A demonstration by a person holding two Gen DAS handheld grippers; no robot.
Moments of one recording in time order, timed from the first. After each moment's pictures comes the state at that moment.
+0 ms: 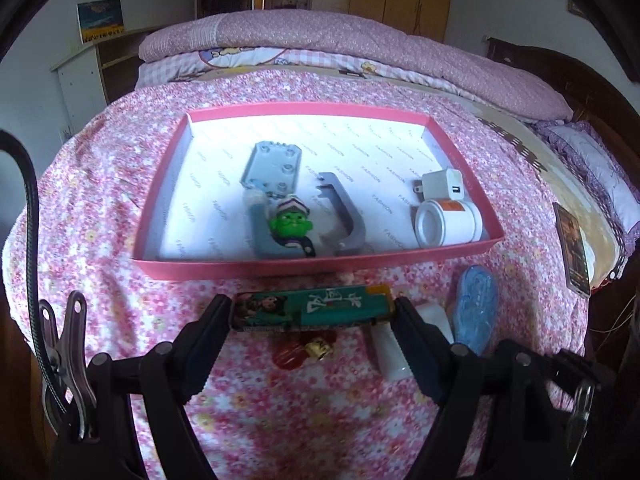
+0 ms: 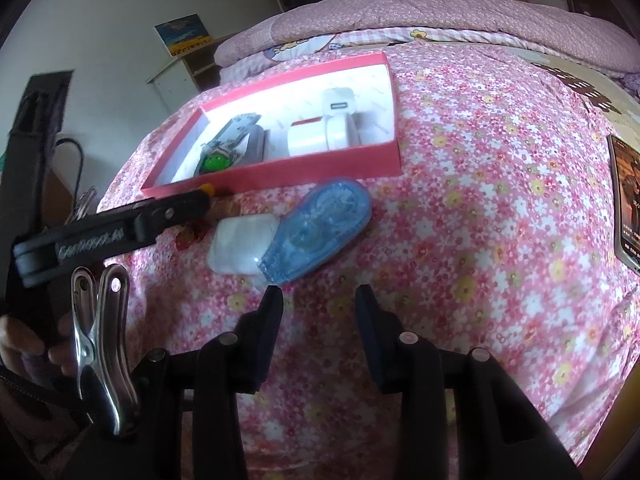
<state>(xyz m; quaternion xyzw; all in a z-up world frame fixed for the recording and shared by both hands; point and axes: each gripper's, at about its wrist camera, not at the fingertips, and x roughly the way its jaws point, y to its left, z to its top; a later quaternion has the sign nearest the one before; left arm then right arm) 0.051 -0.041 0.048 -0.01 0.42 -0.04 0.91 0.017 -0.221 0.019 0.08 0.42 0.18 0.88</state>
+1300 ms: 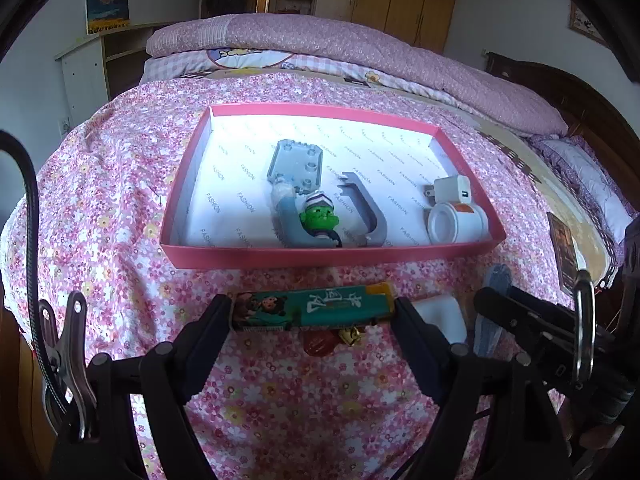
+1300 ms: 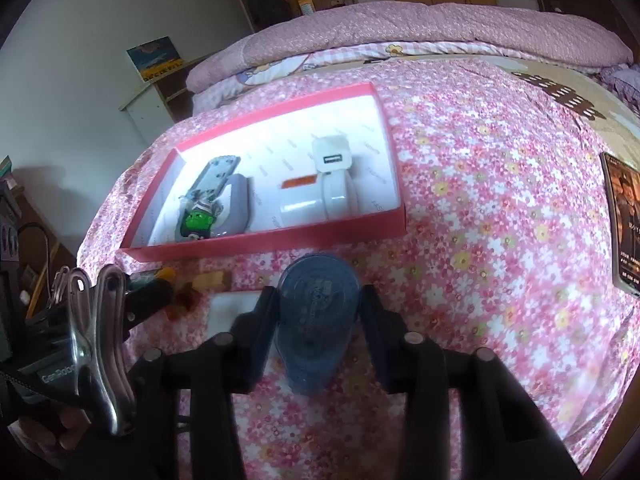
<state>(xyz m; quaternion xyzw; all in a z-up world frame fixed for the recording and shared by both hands) 0.042 -0.015 0.046 -0.04 0.40 -0.05 0.91 0.047 -0.205 0.037 0.10 0.40 0.13 0.90</state>
